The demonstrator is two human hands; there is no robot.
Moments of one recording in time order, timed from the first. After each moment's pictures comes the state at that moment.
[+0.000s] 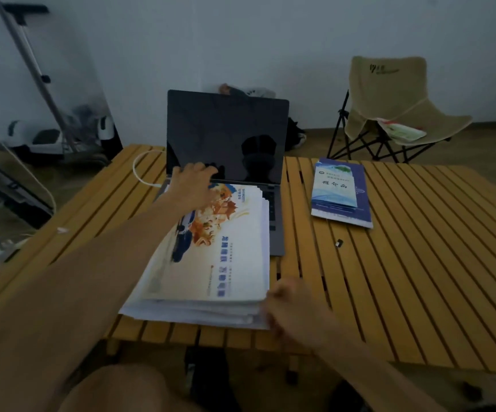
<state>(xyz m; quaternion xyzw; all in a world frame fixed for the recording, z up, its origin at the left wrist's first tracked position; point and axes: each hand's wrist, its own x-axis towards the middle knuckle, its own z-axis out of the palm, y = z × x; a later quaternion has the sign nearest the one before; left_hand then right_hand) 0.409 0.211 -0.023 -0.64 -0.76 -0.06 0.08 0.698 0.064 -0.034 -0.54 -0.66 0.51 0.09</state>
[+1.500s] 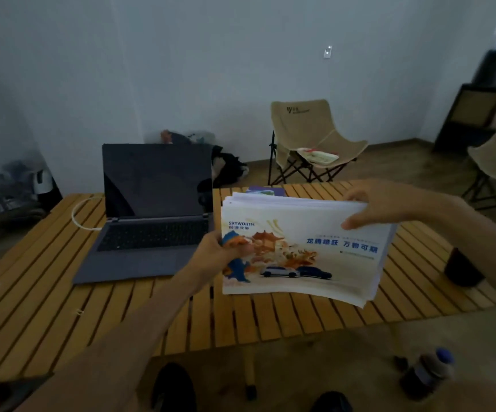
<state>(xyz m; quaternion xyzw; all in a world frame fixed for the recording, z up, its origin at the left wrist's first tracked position) 0.625 0.107 0.007 -0.56 -0.54 -0.45 -0.43 0.942 0.156 0.147 -0.55 -0.83 0.08 -0.02</state>
